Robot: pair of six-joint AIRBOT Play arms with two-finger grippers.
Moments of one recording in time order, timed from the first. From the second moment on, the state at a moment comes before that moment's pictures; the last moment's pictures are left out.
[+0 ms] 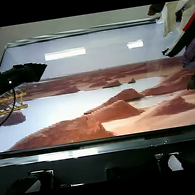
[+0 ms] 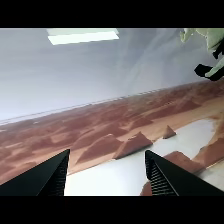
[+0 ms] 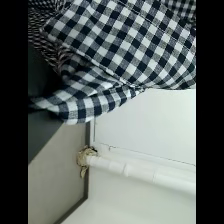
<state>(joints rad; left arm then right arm) -0.09 -1.02 1.20 0.78 -0.78 -1.11 -0.59 -0.97 1.73 -2.88 1.17 2.28</state>
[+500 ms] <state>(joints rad) -0.09 -1.02 1.20 0.78 -0.78 -1.11 -0.70 -0.98 1.74 -2.68 1.22 2.19</state>
